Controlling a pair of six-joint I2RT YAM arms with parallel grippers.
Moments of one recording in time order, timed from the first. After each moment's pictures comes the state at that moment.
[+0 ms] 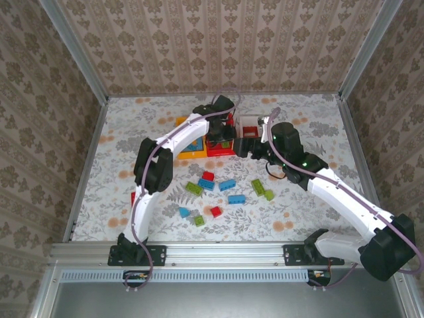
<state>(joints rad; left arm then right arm) -0.68 2.26 2.01 -0.89 0.08 -0.65 0.51 1.17 0.95 -0.22 -0.14 0.48</state>
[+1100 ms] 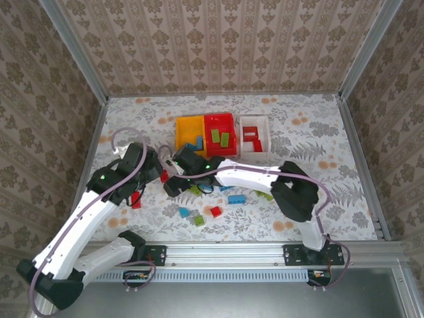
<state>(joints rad) -0.59 0.88 1.03 -1.11 -0.37 -0.89 1.00 2.06 1.57 -0.38 -0.07 0.34</state>
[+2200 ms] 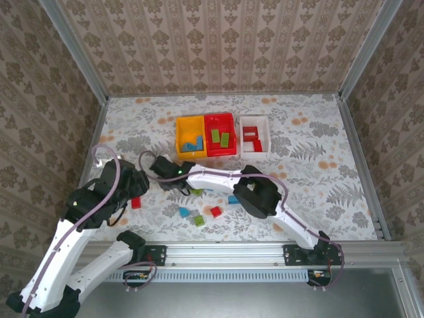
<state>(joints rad) -0.56 0.70 1.06 -1.27 -0.33 -0.72 1.05 2.40 1.92 -0.49 0.23 0.43</state>
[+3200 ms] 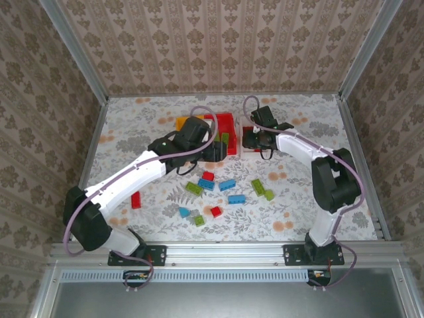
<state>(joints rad) -0.82 1.46 1.27 -0.60 0.01 -0.54 0.34 1.85 1.31 -0.47 -0.07 0.40</state>
